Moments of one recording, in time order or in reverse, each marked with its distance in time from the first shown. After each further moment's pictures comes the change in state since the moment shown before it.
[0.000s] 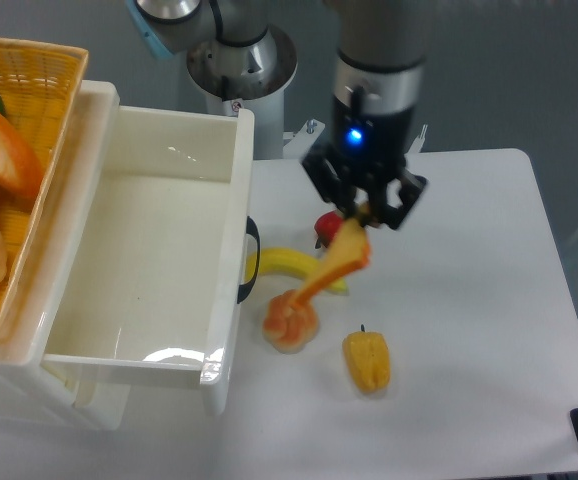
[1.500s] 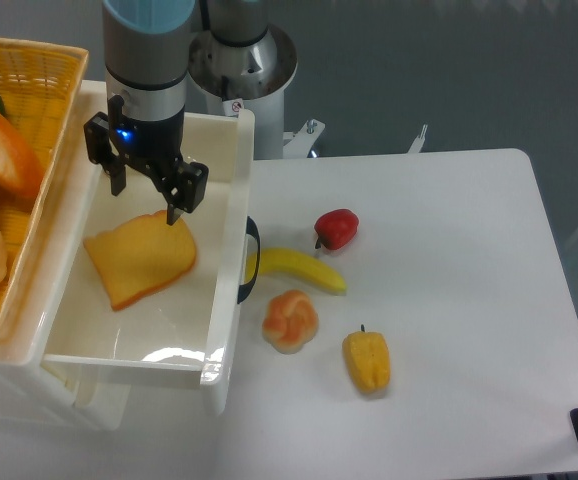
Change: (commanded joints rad) arm -0.263 0.026 -0.144 -0.008 0.003 -0.218
